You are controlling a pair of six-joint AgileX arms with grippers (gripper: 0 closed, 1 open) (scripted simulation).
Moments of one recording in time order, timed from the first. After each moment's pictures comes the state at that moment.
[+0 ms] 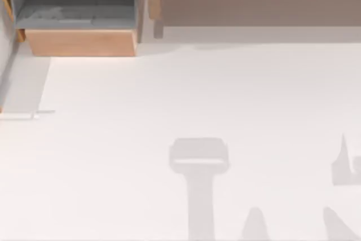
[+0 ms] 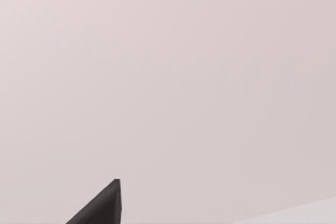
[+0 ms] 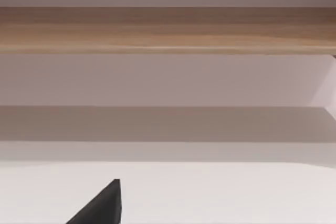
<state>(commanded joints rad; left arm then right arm) 0.87 1.98 1.20 0.45 0.44 1.04 0.00 0.00 0.00 0.00 0.00 0.00</state>
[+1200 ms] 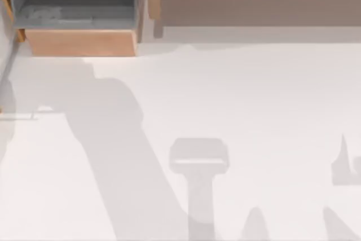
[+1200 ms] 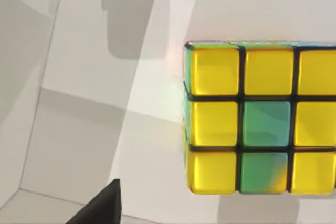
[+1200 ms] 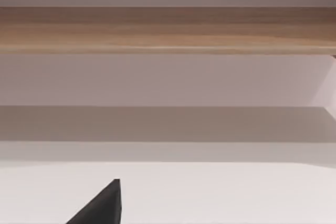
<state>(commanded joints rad) 0.33 2.39 2.30 -1.26 0.03 0.10 0.00 0.00 0.00 0.00 0.00 0.00</state>
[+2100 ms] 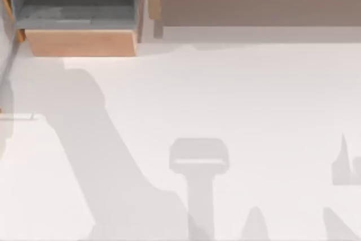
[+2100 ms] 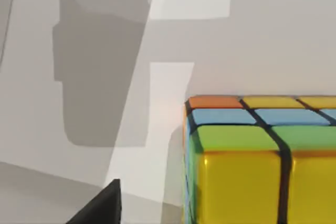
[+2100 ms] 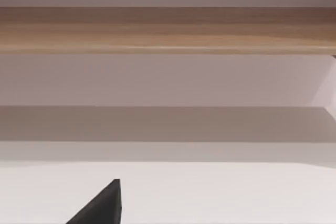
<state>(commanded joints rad) 0.32 2.50 2.26 -1.13 0.02 0.09 0.00 0.00 0.00 0.00 0.00 0.00</state>
